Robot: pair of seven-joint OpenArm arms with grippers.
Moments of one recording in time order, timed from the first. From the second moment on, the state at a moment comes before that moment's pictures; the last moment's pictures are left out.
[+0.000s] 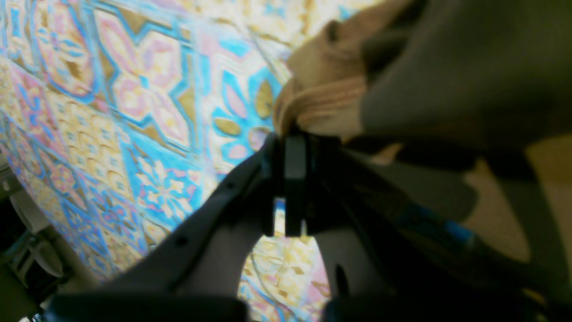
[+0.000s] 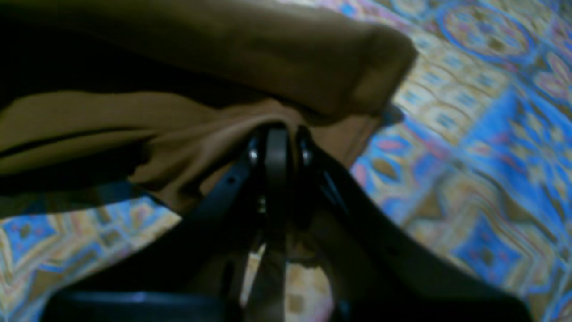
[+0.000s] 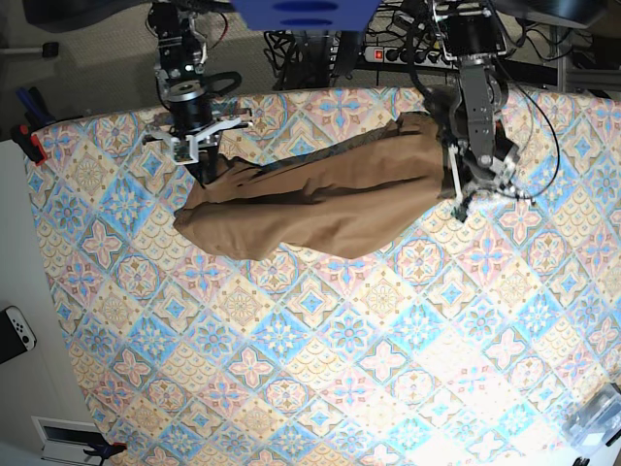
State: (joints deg) left arm 5.9 -5.2 -13.2 98.4 26.7 -36.6 59.0; right arm -27.5 6.5 1.0 87.7 3.0 5.2 10.4
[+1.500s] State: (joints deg) left arm -42.5 -6.1 -3.0 94.0 26.2 -41.1 83.8; right arm 8.6 6.6 21.2 105.6 4.1 23.4 -38.9
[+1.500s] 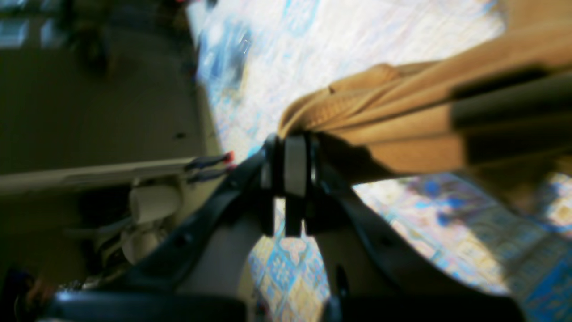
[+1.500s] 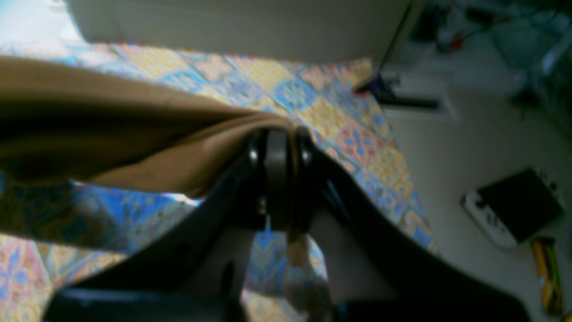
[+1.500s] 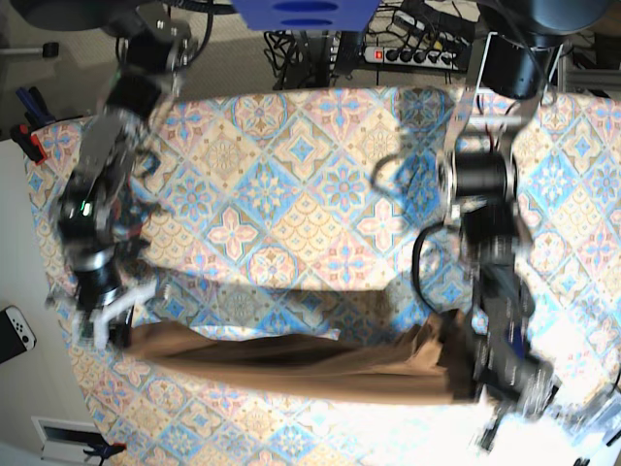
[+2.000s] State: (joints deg) left arm -26.4 -7.0 3.5 88.5 25.8 -41.3 74.6; right arm 0.6 6.2 21.0 104.4 3.0 23.4 -41.1
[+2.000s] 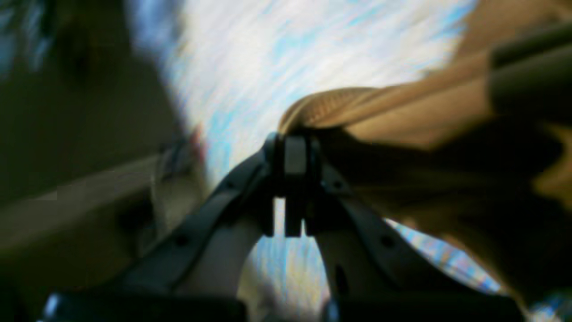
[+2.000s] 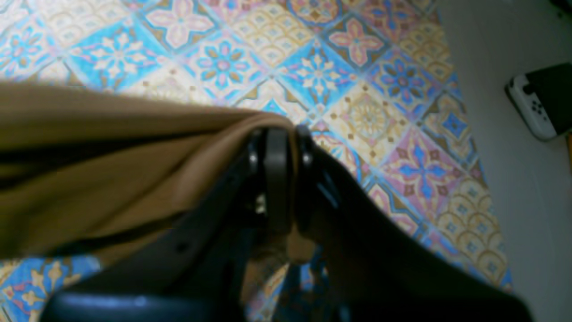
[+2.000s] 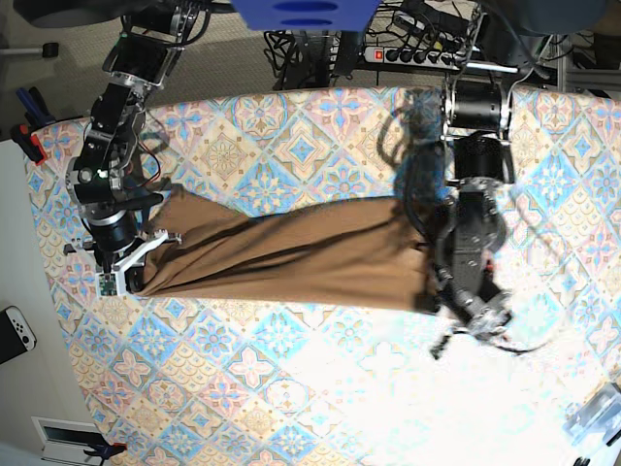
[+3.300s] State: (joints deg) left arm -11.6 2.9 -0.8 91.3 23.9 -41.3 64.4; right arm 0.7 6.2 20.9 101.3 3.0 23.0 -40.6
